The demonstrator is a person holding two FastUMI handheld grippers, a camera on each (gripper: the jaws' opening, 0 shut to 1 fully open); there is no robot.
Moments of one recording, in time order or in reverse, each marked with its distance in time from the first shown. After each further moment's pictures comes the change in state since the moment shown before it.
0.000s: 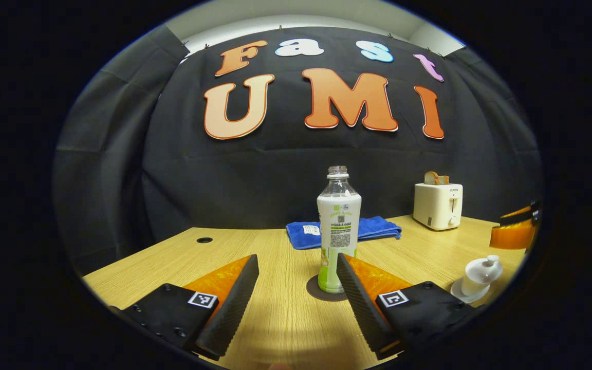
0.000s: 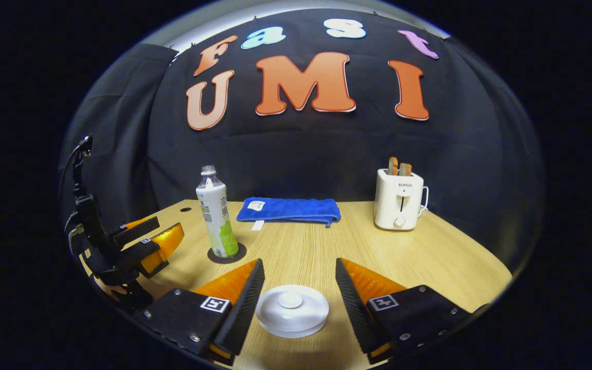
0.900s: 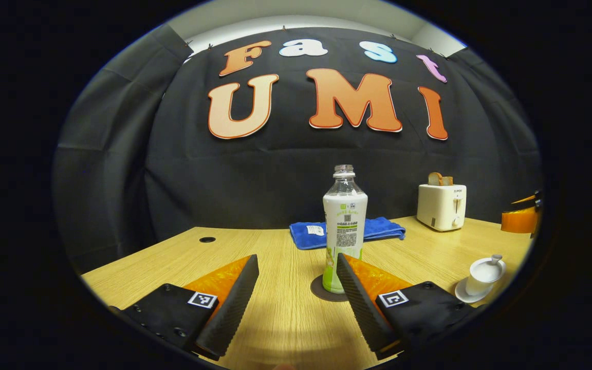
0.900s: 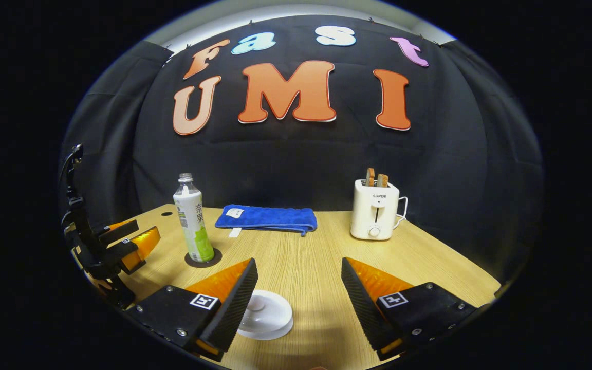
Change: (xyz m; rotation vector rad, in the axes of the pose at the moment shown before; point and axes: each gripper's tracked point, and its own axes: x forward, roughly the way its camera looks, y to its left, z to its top) left arm 0.001 0.010 -0.002 -0.001 -0.004 0.034; right arm 0.000 -0.036 0.000 -0.006 -0.025 -0.082
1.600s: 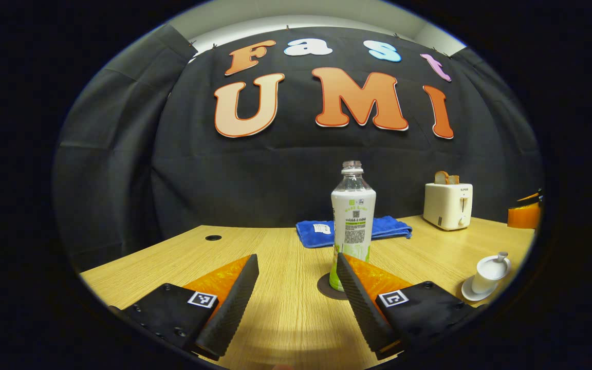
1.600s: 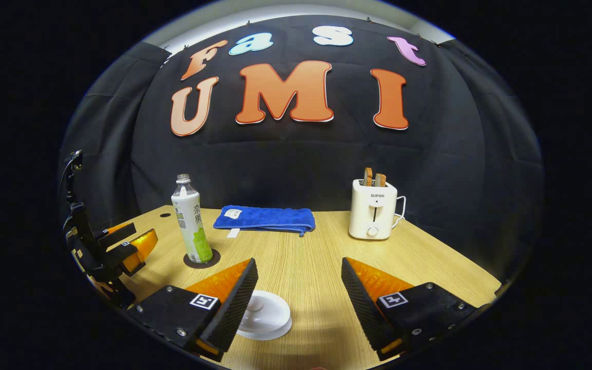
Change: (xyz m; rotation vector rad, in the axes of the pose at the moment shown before) left arm 0.000 0.004 -0.005 0.009 -0.004 0.024; right arm -0.001 -0.003 0.001 0.013 -0.002 -0.011
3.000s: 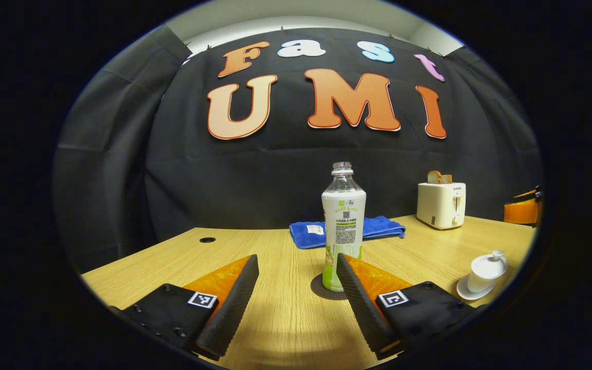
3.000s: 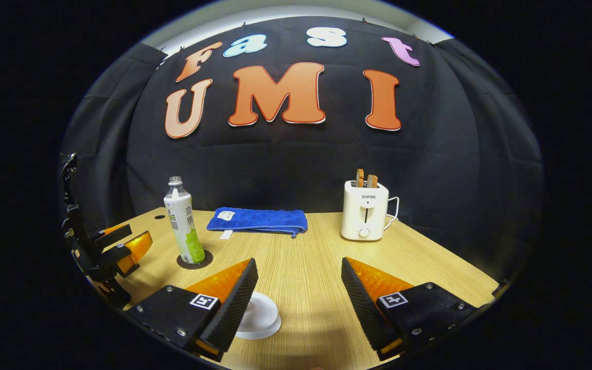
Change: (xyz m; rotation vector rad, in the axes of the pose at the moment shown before) left arm -0.001 -0.007 0.001 0.001 -0.004 -0.032; right arm -0.003 -0.014 0.003 0.003 -0.009 -0.028
